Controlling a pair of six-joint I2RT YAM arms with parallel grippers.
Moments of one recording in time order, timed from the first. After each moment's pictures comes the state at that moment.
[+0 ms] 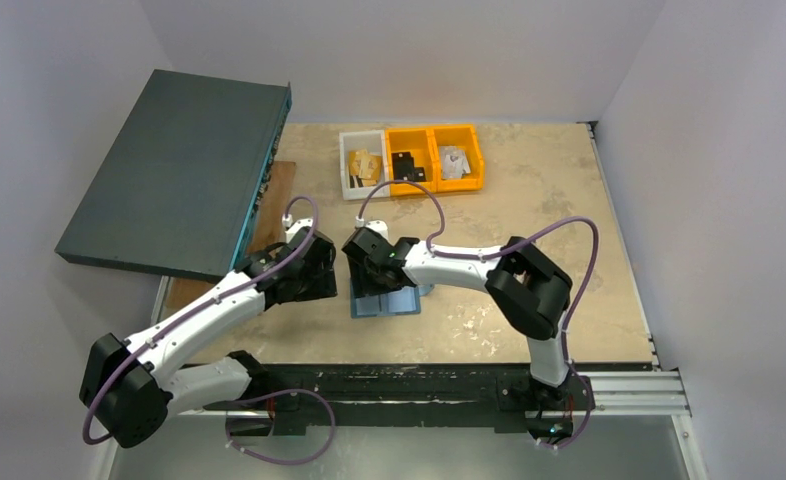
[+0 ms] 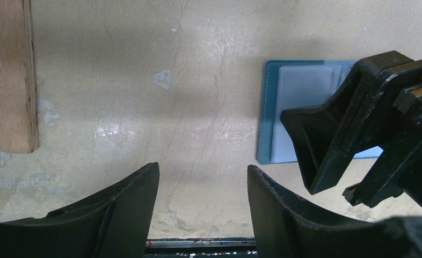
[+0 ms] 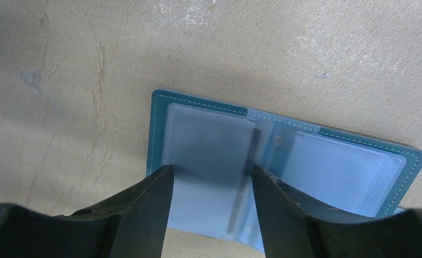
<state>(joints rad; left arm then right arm) -0.66 1.10 0.79 -0.78 -0.28 -0.74 1.01 1.95 1.31 -0.44 0.20 0.74</state>
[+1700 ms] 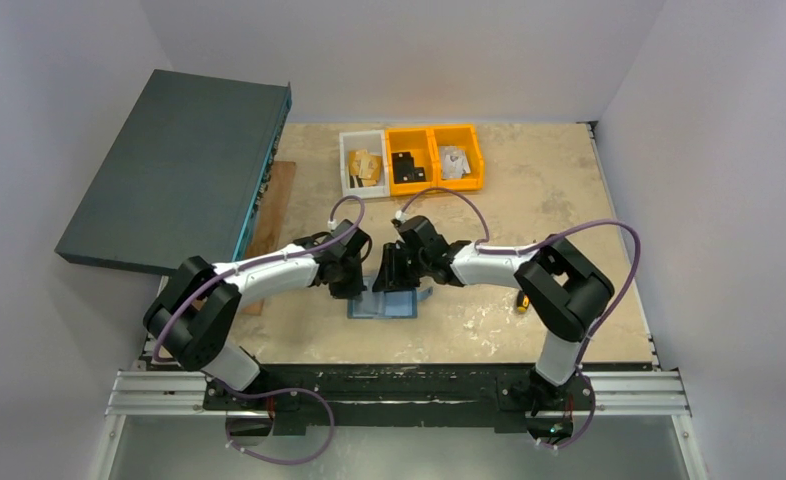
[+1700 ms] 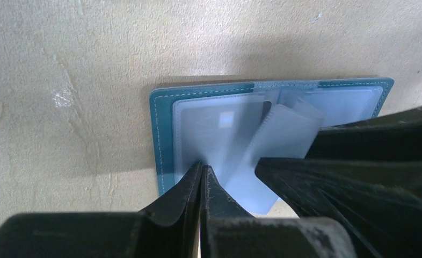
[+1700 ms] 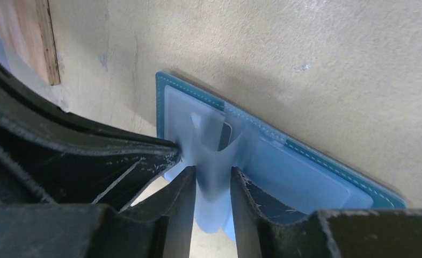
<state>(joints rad) -0.69 1.54 0.84 -0.47 -0.03 -0.78 0.79 1.80 0.93 0.04 -0.29 0.80</state>
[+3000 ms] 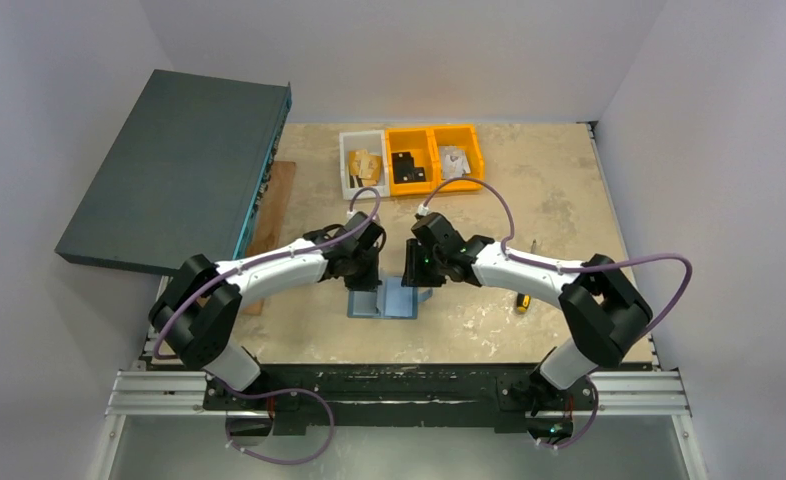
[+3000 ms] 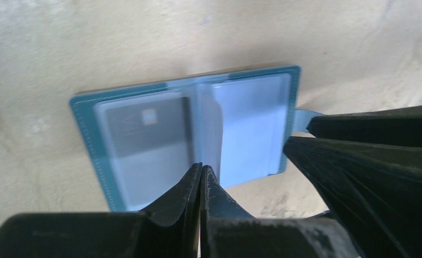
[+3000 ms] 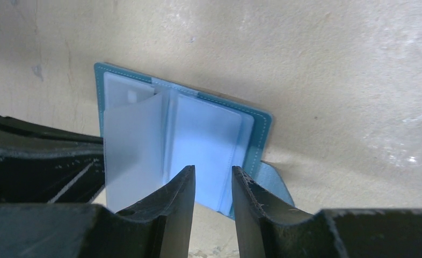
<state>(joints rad) -0.74 1.56 0.94 -0.48 0.01 -0.75 0.78 1.58 0.93 -0.30 -0.03 0.73</state>
